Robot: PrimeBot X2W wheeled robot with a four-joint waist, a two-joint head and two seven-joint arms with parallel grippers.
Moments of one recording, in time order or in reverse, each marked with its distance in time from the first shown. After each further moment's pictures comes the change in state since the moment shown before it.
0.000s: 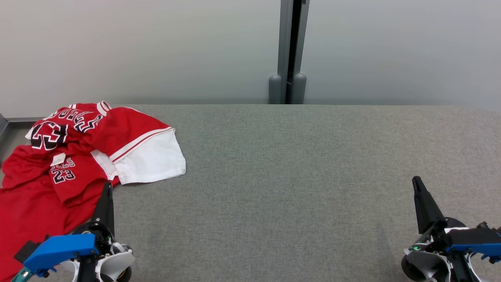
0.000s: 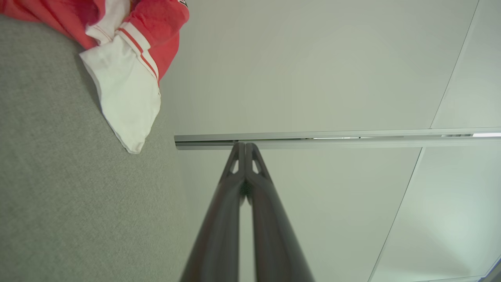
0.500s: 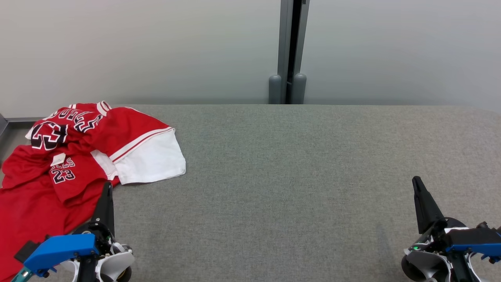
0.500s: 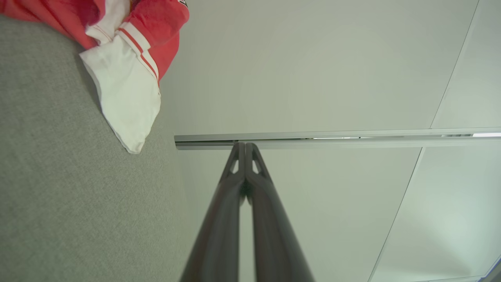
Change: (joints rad) left arm 0.000 0.000 0.000 0.000 0.000 0.000 0.000; right arm 0.000 0.000 0.000 0.000 0.000 0.000 0.000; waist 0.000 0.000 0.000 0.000
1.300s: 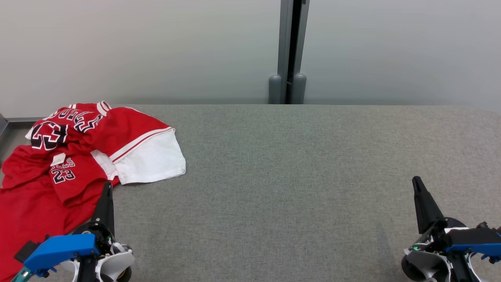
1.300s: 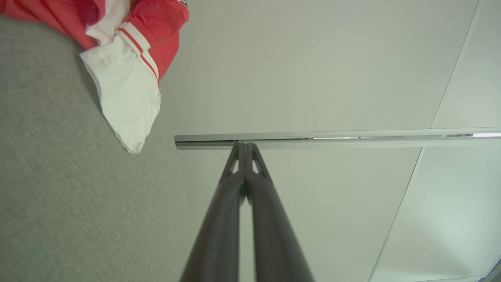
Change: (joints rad) left arm 0.000 0.000 0.000 0.000 0.000 0.000 0.000; right arm 0.000 0.000 0.000 0.000 0.000 0.000 0.000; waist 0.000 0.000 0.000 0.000
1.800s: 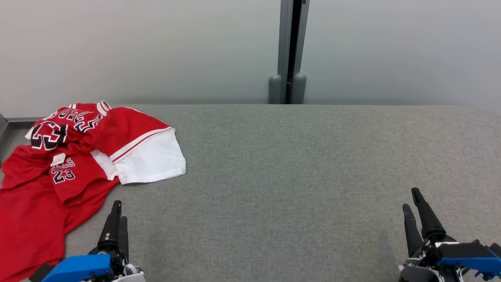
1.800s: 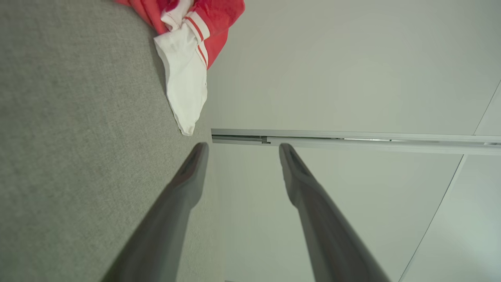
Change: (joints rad) left arm 0.069 -0.013 -0.036 0.045 0.017 0.001 -0.034; right arm 0.038 0.010 0.018 0.054 -0.016 -0.002 -0.033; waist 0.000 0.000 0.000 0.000
